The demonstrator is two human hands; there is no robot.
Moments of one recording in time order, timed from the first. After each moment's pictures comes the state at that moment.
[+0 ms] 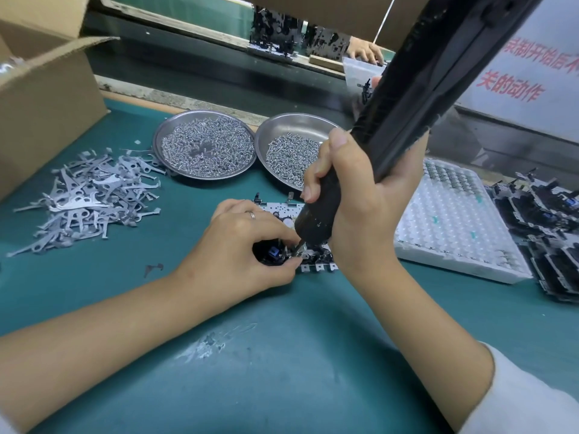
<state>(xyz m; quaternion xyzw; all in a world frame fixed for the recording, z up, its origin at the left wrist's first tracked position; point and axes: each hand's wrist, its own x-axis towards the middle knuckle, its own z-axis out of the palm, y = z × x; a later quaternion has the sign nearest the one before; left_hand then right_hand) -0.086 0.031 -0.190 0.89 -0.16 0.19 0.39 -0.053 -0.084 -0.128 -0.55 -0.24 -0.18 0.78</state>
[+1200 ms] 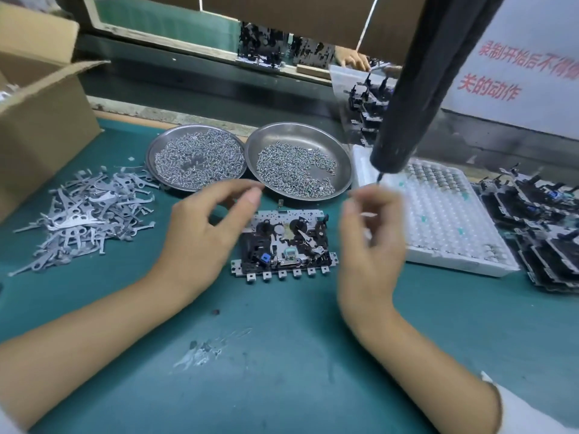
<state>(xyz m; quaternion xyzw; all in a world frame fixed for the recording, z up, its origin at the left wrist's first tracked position) -0.077 0.043 -0.180 0.79 -0.04 0.22 0.57 -0.069 -0.122 -0.169 -0.72 -0.15 -0.31 0.60</state>
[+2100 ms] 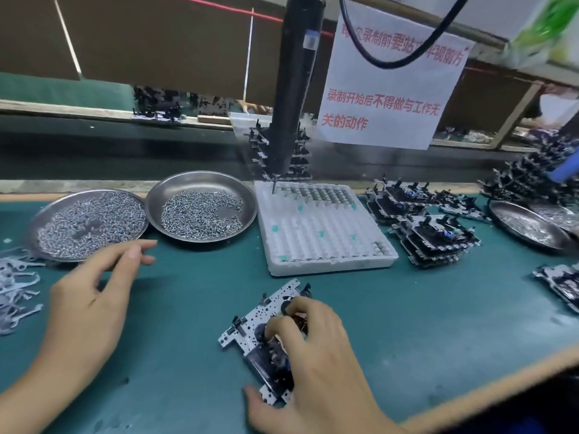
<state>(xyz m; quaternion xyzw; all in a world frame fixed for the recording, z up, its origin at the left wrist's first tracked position) -0.058 0.058 -0.214 0.79 -0.04 0.26 0.55 -0.156 -0.182 -0.188 -0.95 -0.14 -0.21 0.18</state>
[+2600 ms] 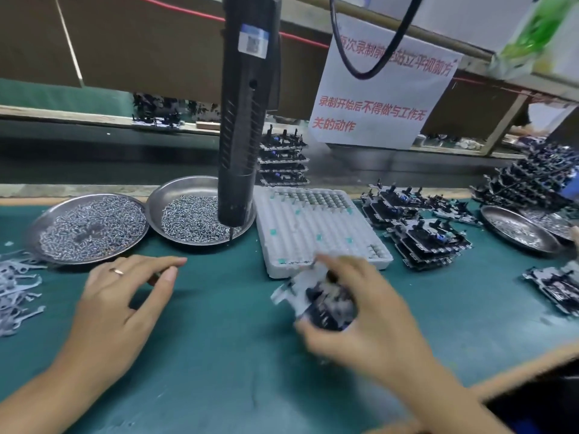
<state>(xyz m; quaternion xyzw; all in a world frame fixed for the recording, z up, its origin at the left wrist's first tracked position) -0.079 0.037 -0.193 0.85 -0.17 0.30 0.40 -0.138 -0.228 -0.139 -0.95 -0.05 -0.15 0.26</state>
